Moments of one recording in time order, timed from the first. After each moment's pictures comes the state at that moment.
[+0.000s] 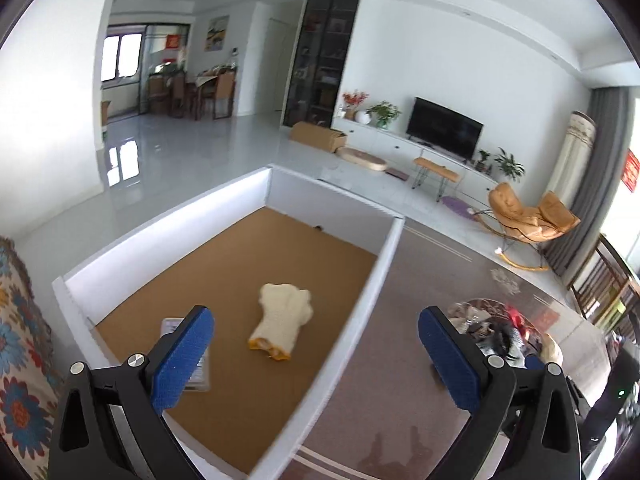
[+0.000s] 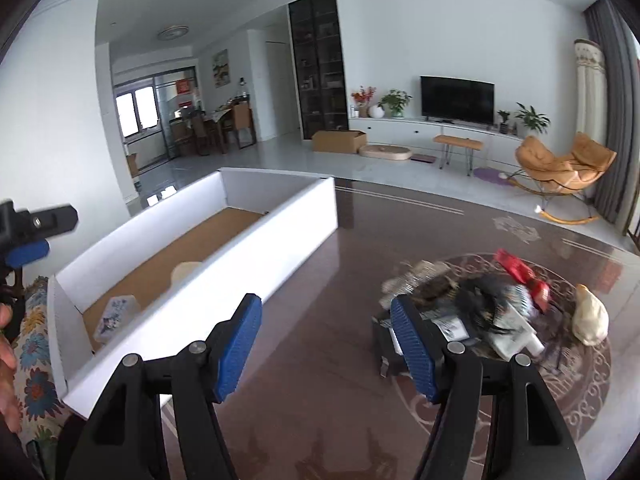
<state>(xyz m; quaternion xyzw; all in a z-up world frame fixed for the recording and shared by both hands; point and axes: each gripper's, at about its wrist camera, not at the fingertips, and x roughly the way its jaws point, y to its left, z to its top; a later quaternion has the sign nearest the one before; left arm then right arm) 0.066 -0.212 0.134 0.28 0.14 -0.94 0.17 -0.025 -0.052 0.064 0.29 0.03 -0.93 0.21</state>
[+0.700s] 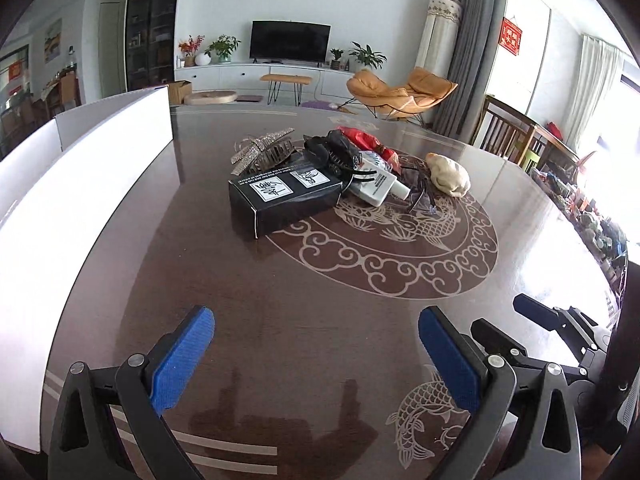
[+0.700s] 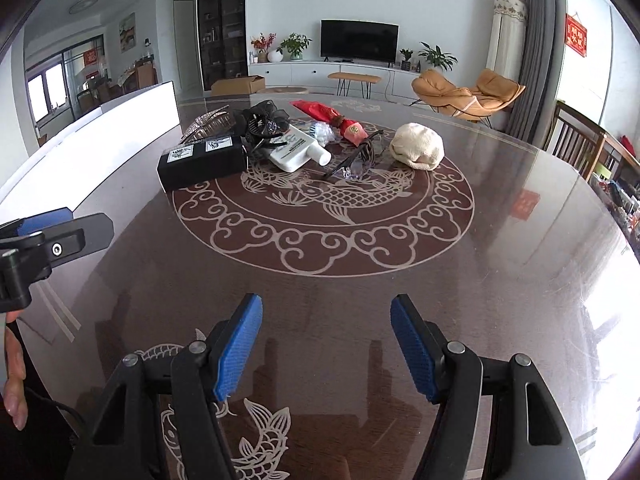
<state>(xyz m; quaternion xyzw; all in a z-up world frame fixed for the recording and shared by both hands) 0.030 -0.018 -0.004 0.39 0.05 -0.92 -0.07 0.031 0.123 -0.028 0.39 0.04 -0.92 0.06</state>
